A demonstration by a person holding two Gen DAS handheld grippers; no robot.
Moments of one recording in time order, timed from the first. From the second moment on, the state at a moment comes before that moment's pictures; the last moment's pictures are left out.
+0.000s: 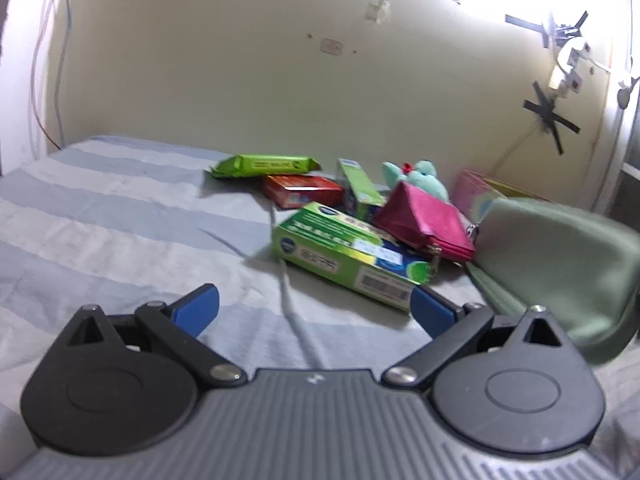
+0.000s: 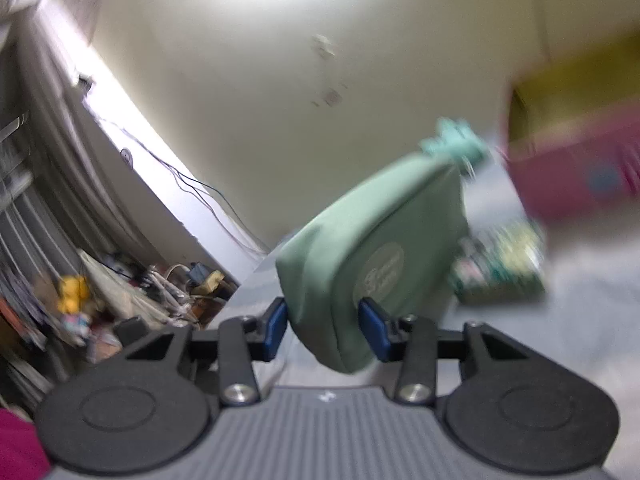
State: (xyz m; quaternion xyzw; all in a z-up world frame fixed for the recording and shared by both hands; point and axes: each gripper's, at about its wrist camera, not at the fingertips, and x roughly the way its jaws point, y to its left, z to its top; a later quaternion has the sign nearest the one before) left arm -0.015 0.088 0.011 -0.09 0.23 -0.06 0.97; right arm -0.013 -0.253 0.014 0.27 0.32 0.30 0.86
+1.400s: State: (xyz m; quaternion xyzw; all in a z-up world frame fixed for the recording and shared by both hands) left arm 0.133 -0.200 0.084 0.00 0.30 -0.29 0.91; right arm 0.023 -0.357 0.058 0.11 0.19 0.11 0.97
